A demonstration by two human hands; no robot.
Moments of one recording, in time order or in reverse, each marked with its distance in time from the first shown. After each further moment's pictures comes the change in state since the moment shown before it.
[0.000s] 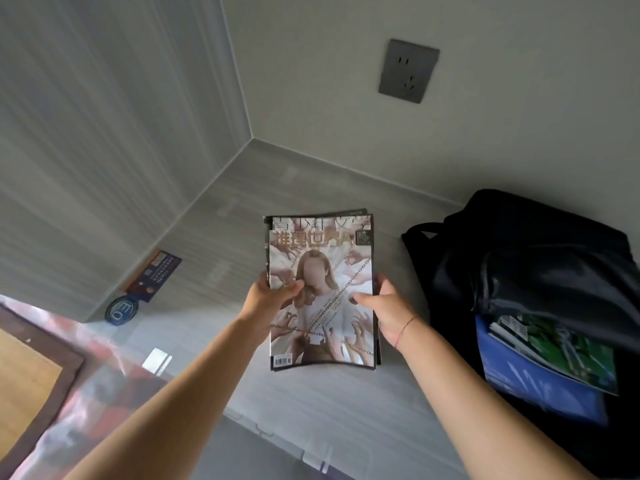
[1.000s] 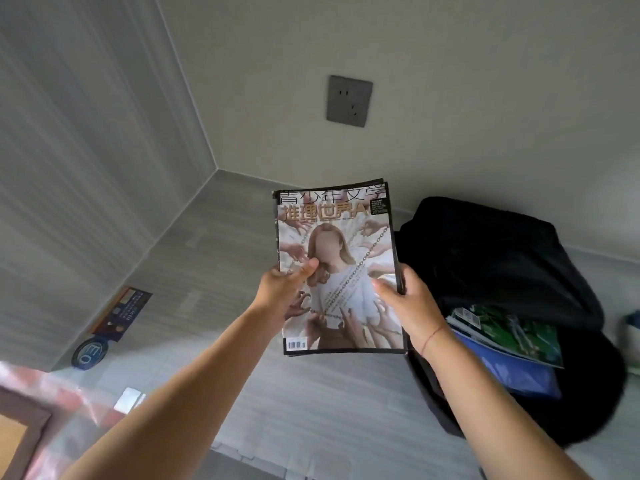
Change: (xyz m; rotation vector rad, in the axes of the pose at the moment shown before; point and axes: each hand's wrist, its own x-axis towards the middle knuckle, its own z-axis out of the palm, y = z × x) left_hand -0.023 0.067 0.073 -0.019 -0.099 -0.056; right_hand -0.067 -0.049 -0.068 -0.143 0.171 -0.379
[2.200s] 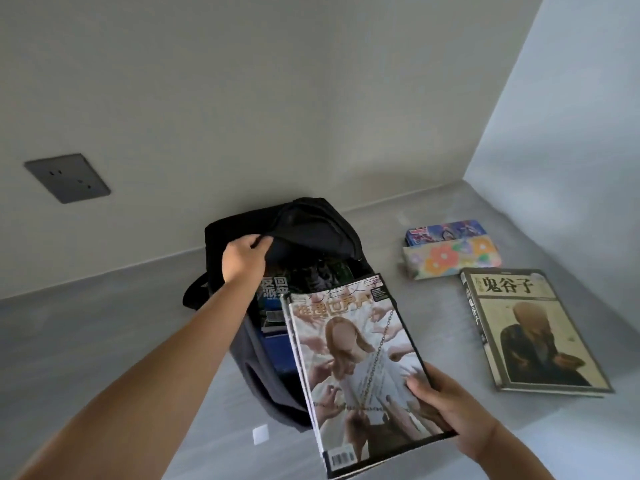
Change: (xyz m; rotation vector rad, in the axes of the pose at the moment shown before) left_hand -0.029 0.039 0.287 0.647 -0.124 0.598; right_hand -0.214 0.128 -0.228 0.754 0.201 0.345
